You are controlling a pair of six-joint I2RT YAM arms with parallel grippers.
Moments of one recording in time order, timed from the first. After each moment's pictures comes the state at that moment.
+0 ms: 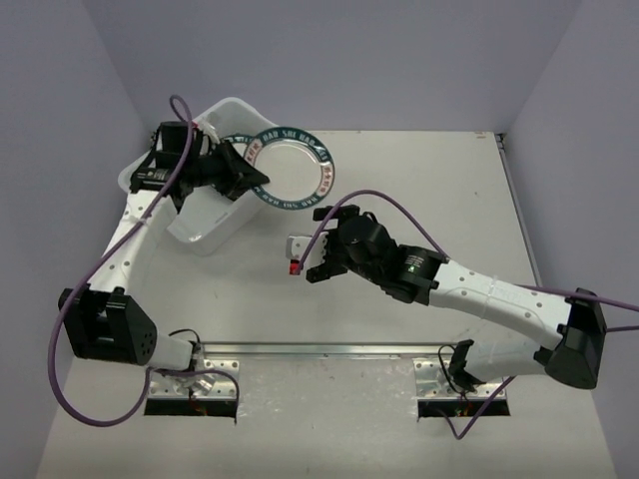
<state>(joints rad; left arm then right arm) -0.06 1.39 1.33 -0.56 0.66 -0.74 1.04 1.27 1.01 -0.19 0.27 -0.90</state>
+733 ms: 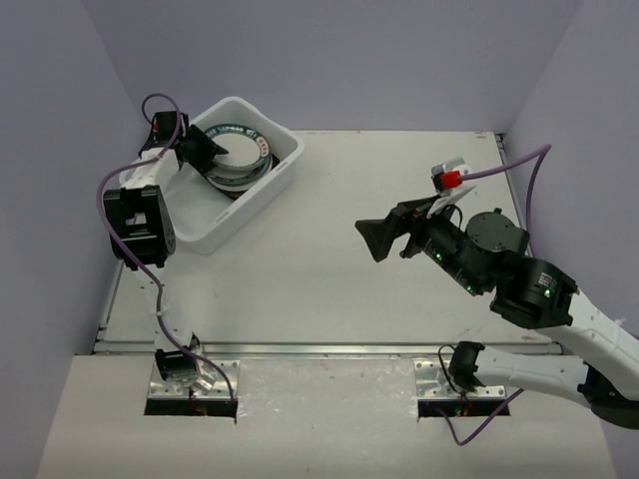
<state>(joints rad) 0.17 2.16 1.78 -0.37 0.33 -0.80 1.04 0.87 1.21 -0.47 0.44 0.29</state>
